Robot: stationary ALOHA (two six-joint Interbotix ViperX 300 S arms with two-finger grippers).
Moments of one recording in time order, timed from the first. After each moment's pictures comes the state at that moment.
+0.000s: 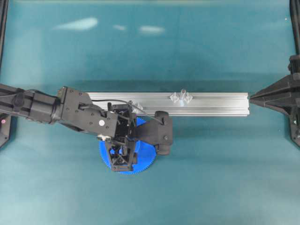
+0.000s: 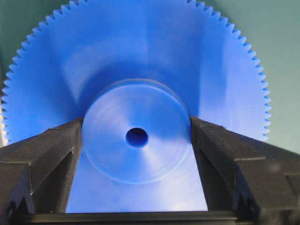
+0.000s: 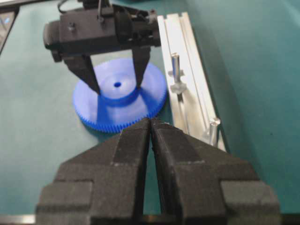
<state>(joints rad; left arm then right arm) -0.13 0.25 0.27 0.02 0.80 -0.14 -0.02 -1.10 1.21 0.02 0.15 0.14</state>
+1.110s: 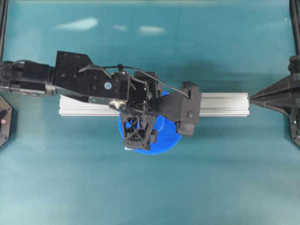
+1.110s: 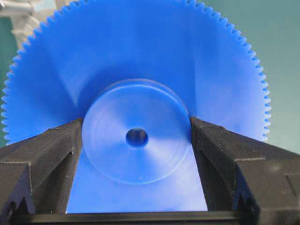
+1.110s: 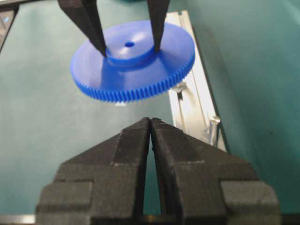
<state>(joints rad) -0.03 0.20 -0.04 0.02 1.04 0.13 -0.02 -1.10 1.21 0.02 0.15 0.14</state>
